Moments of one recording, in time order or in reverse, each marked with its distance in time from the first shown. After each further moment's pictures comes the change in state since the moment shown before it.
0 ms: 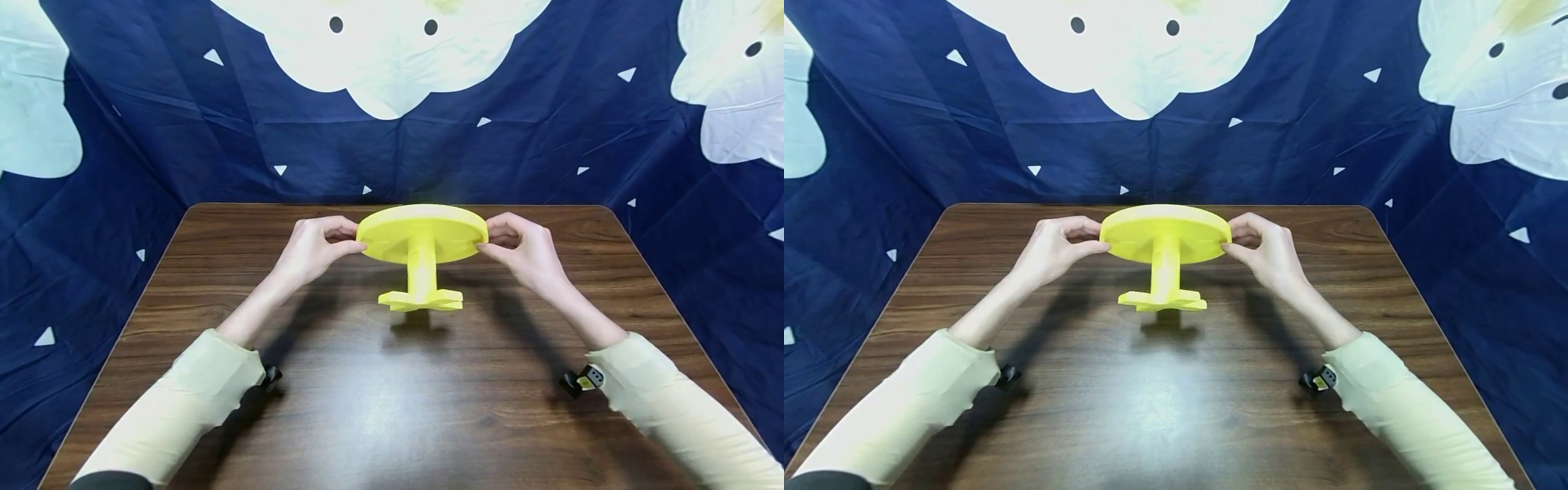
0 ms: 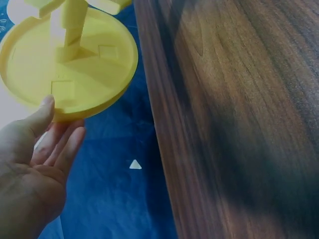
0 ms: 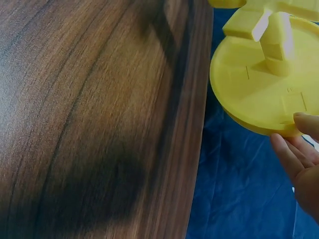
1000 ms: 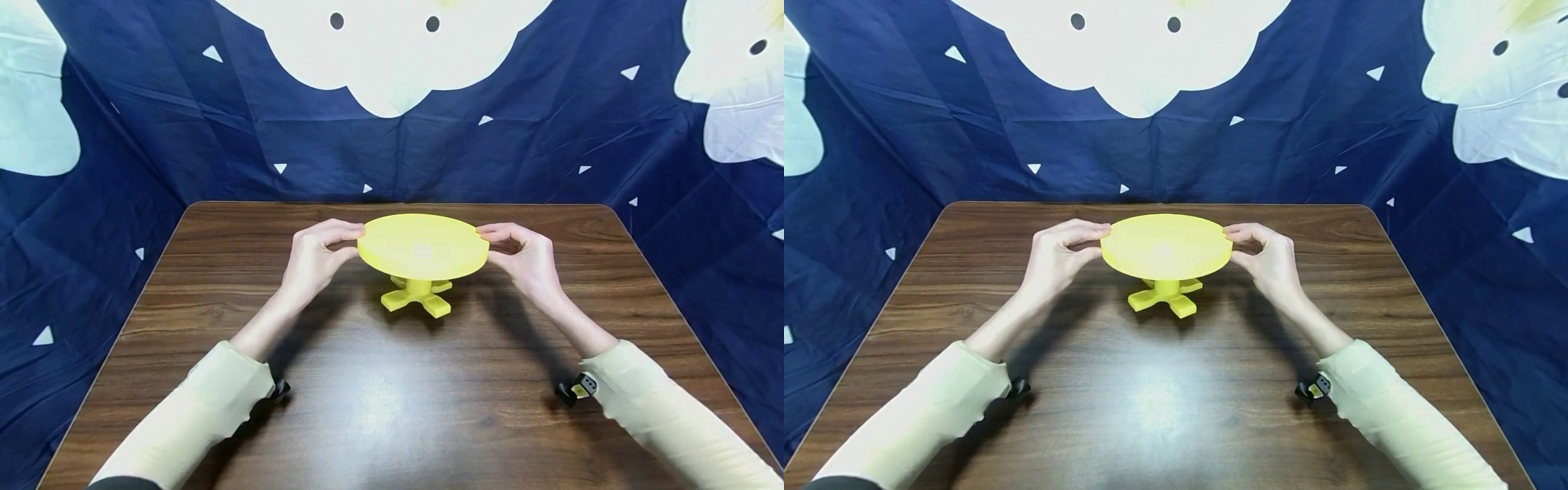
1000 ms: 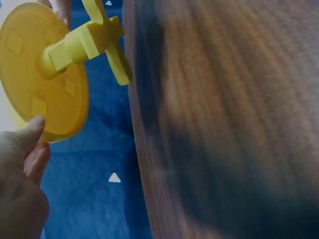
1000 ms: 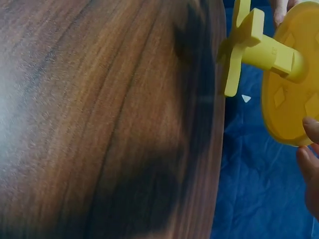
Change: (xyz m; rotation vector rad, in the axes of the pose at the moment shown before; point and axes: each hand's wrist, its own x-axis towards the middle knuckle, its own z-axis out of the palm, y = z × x) left_hand -0.014 -0.010 0.019 -0.115 0.224 0.268; right_hand -0.014 -0.019 0.009 0.081 0.092 -0.006
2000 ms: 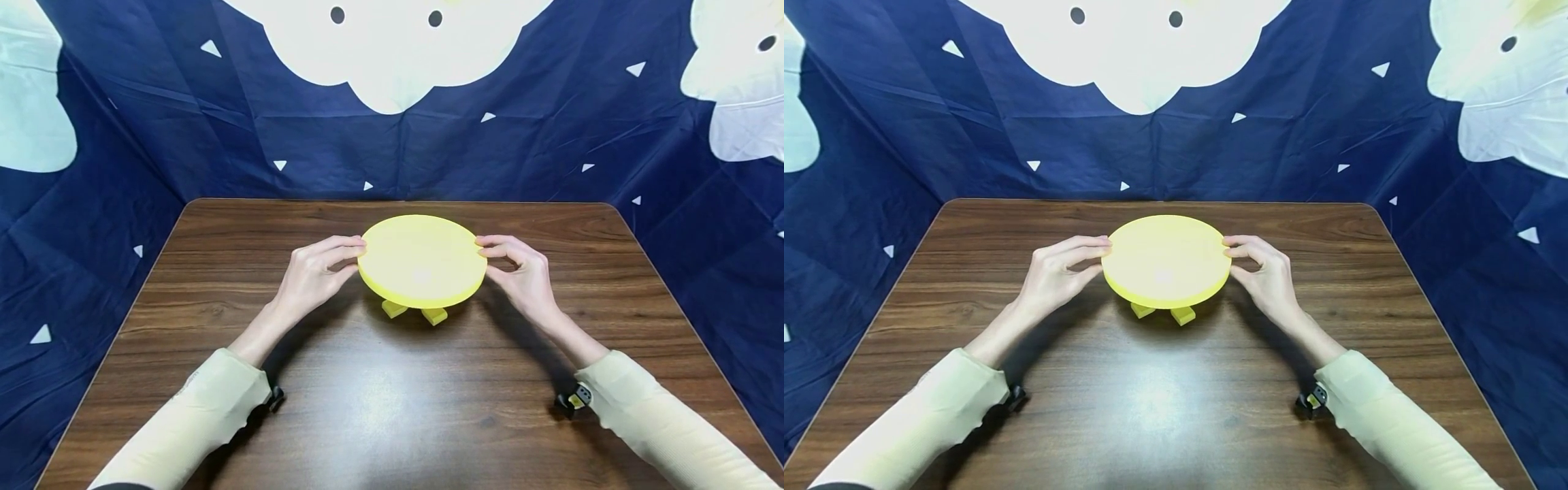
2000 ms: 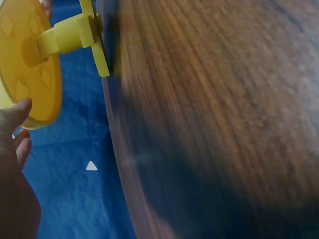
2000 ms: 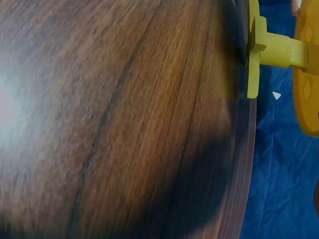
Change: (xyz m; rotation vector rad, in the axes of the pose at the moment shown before) left_hand -0.022 -0.013 -0.002 0.286 -0.052 0.301; right_hand -0.018 0.028 0.015 0.008 0.063 -0.282
